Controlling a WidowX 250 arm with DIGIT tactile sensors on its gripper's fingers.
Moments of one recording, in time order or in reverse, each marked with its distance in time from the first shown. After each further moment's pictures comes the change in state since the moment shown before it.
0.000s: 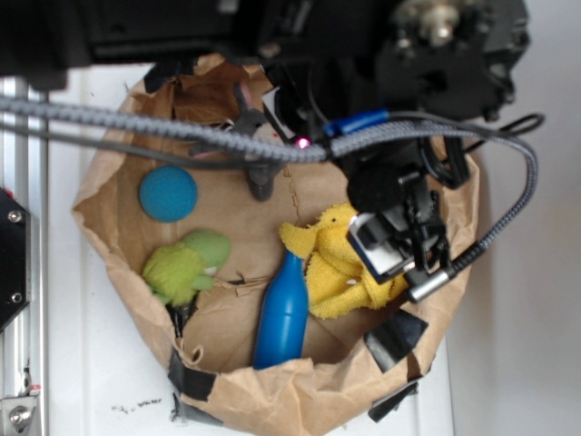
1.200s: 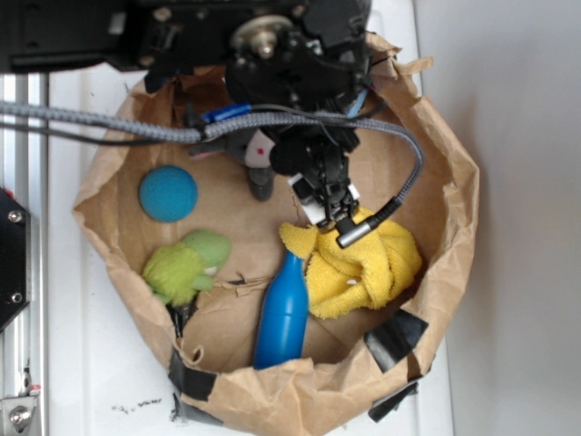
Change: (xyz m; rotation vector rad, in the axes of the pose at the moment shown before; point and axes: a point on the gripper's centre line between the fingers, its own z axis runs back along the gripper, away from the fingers) arm -0.001 0.045 -0.053 0.005 -0.123 0.001
